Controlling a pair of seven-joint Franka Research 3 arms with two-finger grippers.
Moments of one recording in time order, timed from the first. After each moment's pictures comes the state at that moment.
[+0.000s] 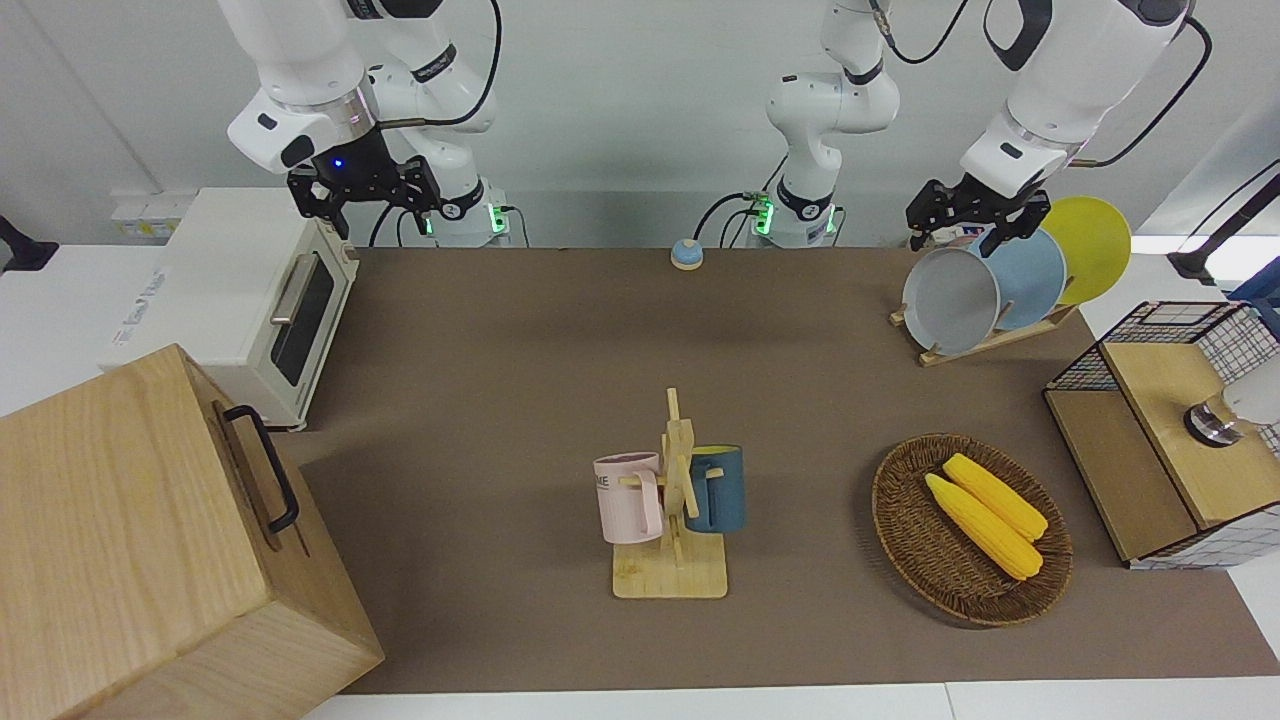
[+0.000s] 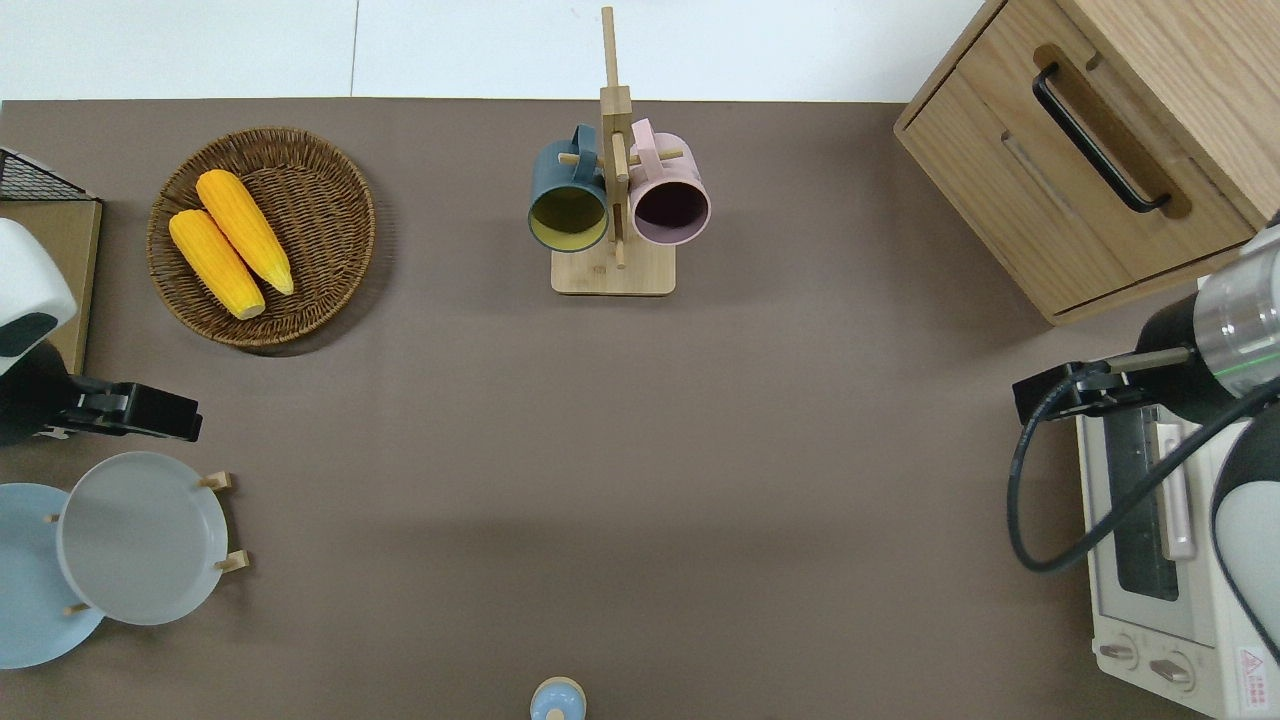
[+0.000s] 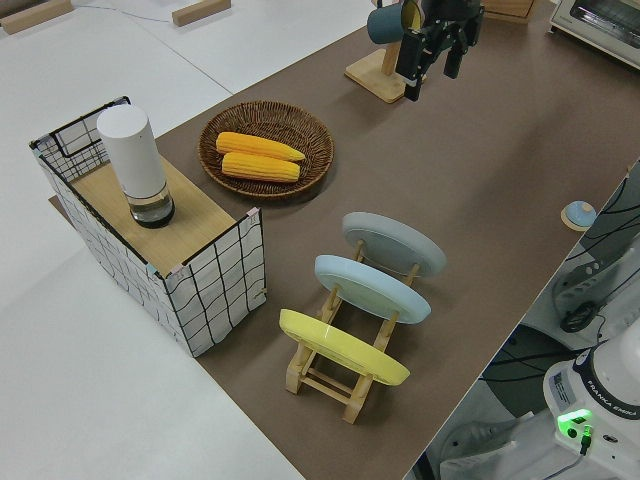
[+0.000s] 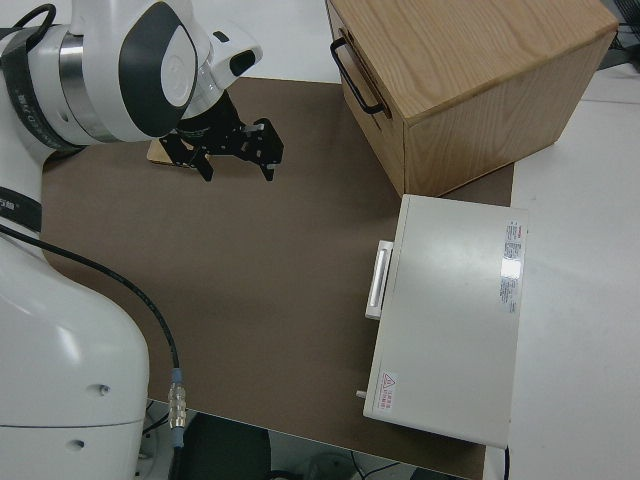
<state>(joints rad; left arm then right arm) -0.07 -0.14 0.05 -1.79 0.02 1.55 0.12 -0.26 0.02 0.38 -1.48 -0.03 1.38 0.04</state>
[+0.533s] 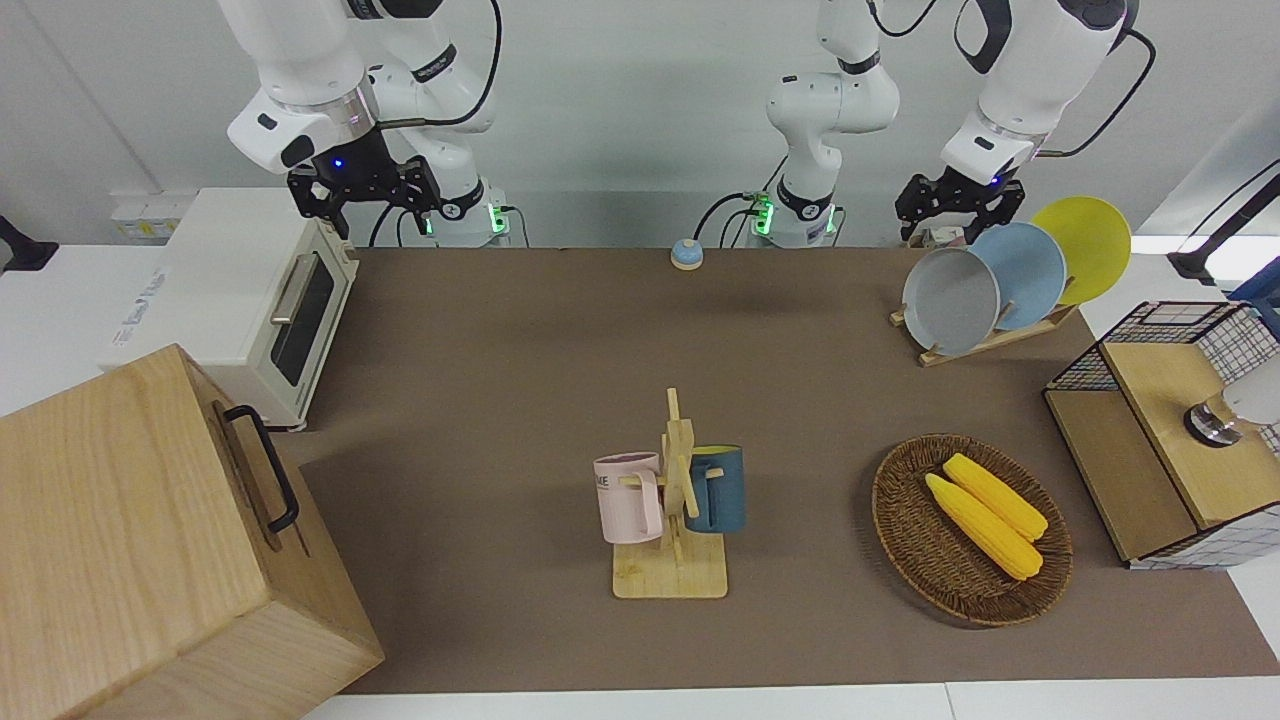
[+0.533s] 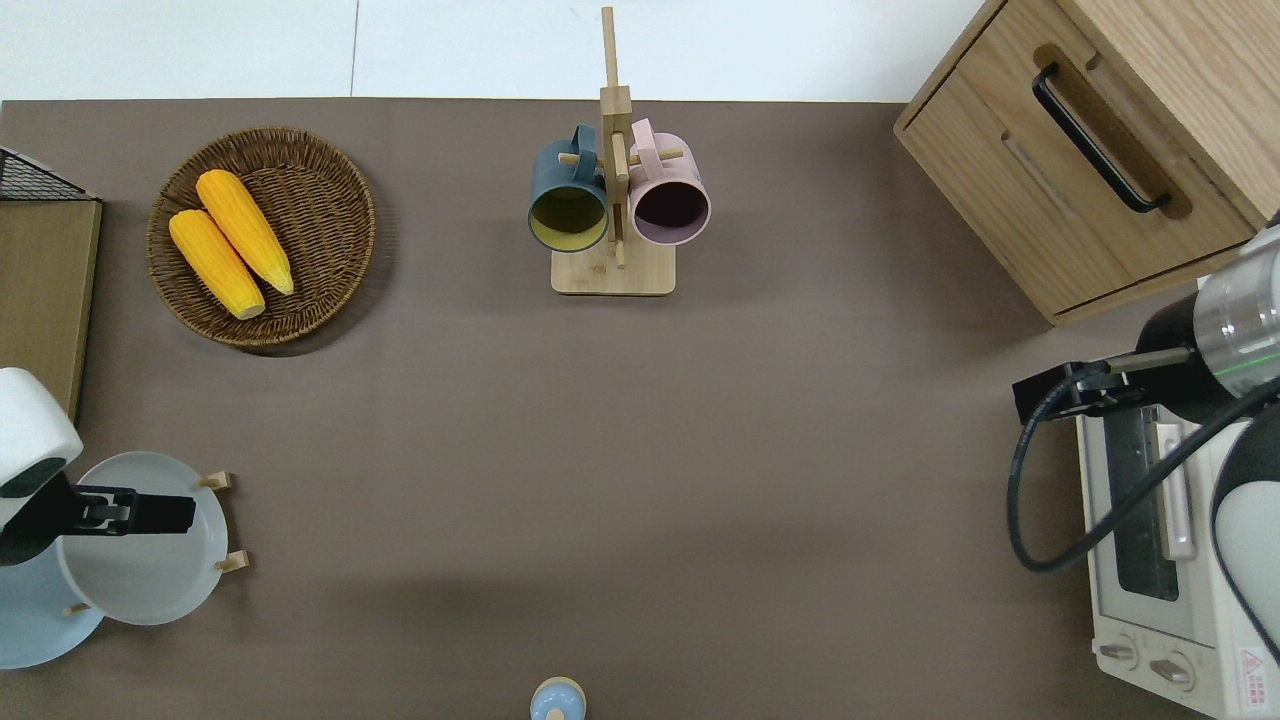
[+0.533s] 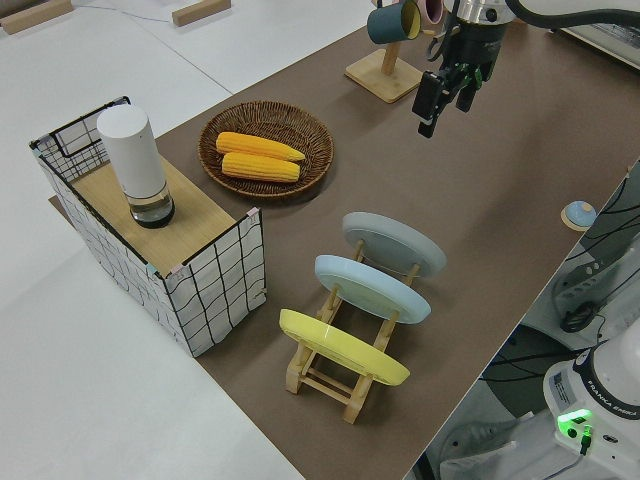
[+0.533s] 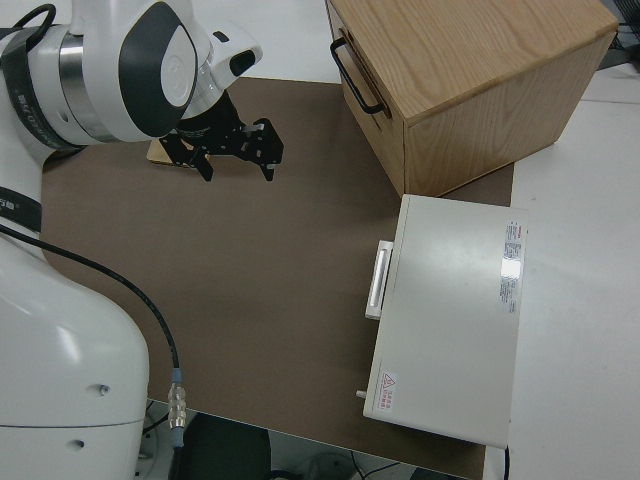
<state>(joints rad) -0.04 -0.30 0.07 -2.03 0.03 1.68 0.12 -0.26 0.02 0.38 -1.48 -0.03 1.38 0.04</state>
